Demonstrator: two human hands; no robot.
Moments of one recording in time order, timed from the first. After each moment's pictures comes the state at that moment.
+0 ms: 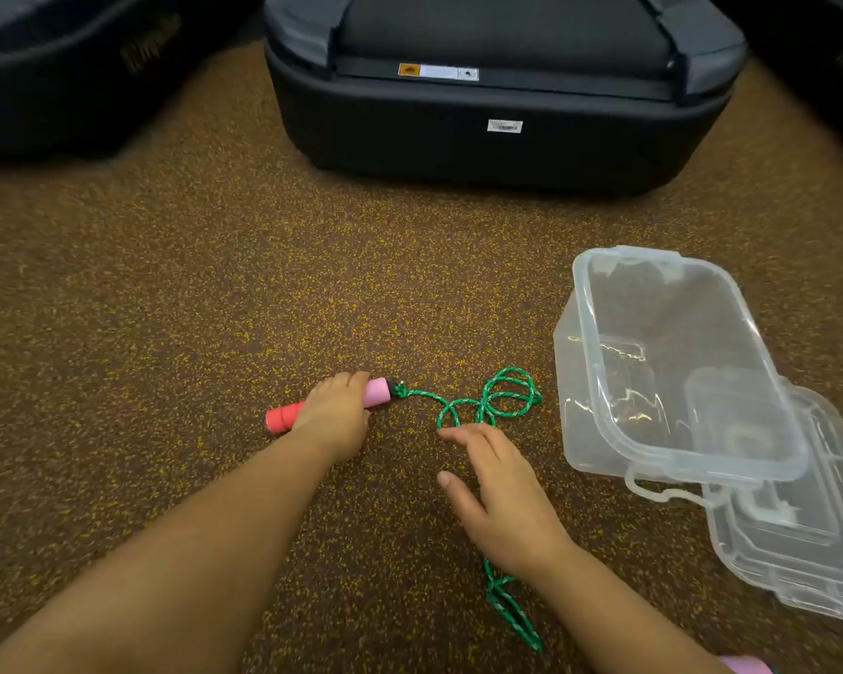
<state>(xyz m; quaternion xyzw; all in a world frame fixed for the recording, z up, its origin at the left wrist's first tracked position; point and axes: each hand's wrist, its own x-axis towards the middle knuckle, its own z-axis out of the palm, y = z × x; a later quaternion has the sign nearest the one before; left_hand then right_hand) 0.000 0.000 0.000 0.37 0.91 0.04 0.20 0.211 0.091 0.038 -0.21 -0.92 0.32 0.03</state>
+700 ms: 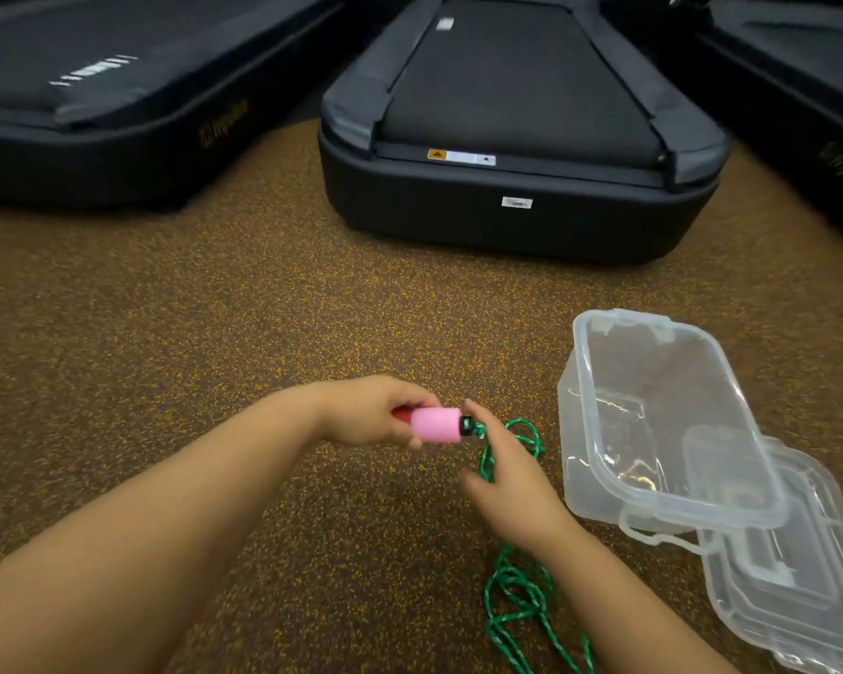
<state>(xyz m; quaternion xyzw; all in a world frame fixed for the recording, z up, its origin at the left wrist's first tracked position) 0.013 -0.001 0.143 0.49 0.75 0.16 0.40 0.186 0.110 0.076 -0.24 -0.88 0.41 0.05</state>
